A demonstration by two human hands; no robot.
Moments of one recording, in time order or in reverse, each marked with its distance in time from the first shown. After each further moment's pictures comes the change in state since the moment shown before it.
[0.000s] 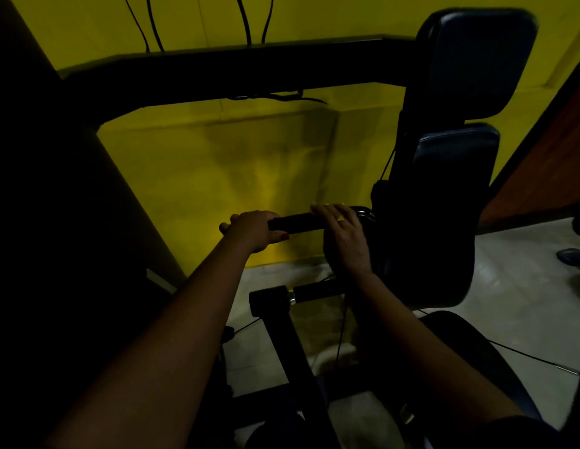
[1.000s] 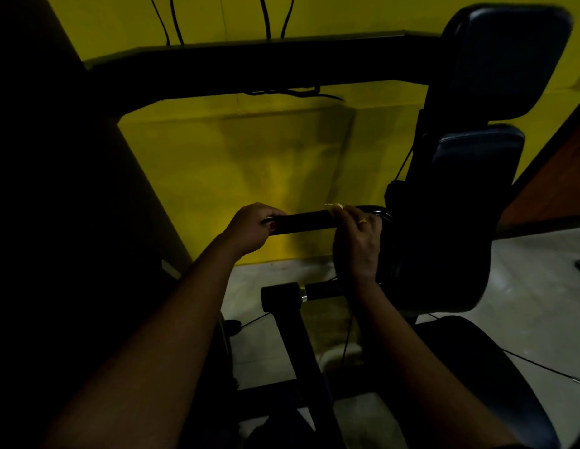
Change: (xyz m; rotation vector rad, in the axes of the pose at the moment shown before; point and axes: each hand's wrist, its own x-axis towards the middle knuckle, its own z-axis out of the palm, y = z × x) left_hand -0.008 -0.029 0.001 -0.439 0.119 0.128; right_hand -0.009 -0.019 0.009 0.000 0.131 0.201
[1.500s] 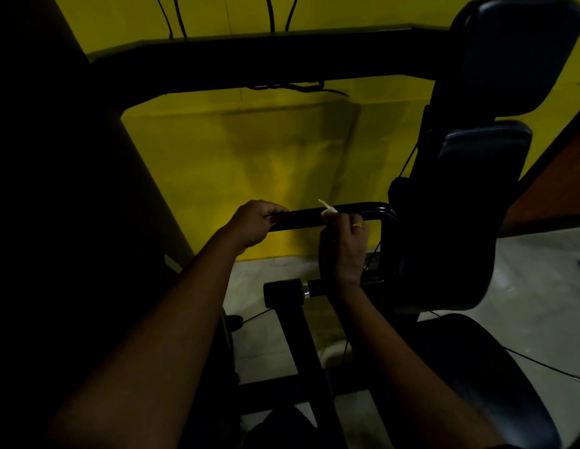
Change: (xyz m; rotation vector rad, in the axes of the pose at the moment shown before) left_hand 0.000 0.001 -0.002 -0.165 -0.026 -0.115; right_hand -0.012 -0.035 0.007 0.098 0.037 0.180
